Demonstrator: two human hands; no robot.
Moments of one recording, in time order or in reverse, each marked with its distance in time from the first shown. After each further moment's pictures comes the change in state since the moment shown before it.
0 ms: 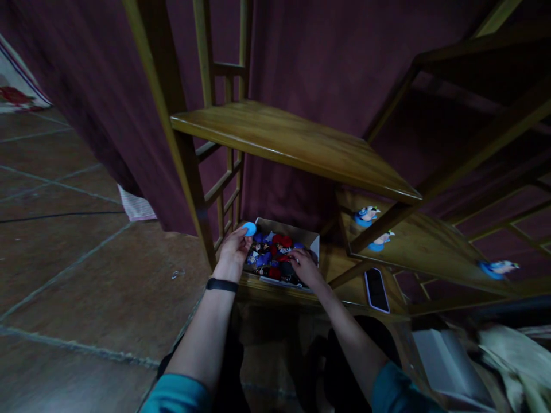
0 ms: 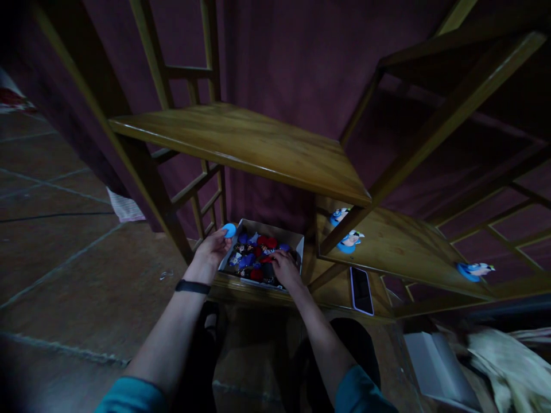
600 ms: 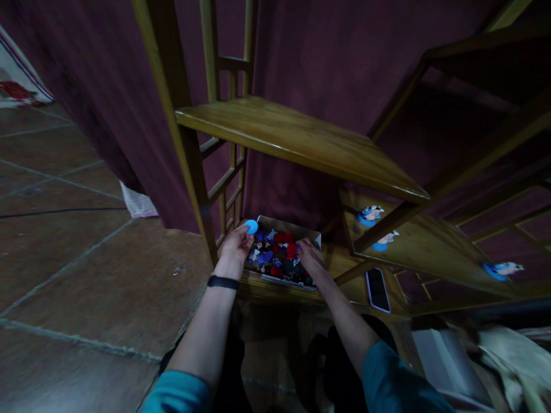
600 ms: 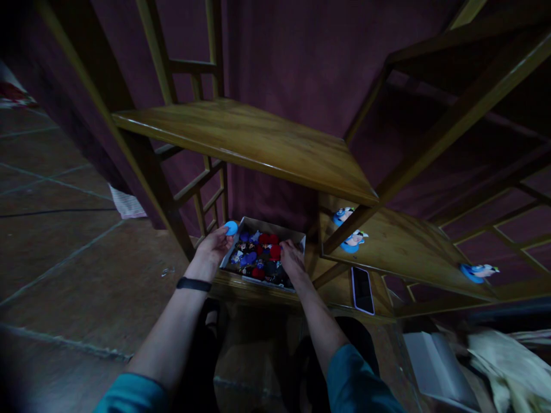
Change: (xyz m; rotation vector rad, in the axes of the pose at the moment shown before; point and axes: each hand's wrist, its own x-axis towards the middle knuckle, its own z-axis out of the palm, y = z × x) left_hand 0.002 0.000 -0.001 -0.032 -0.007 0.006; right_hand 0.021 0.003 -0.012 -0.200 0.051 0.141
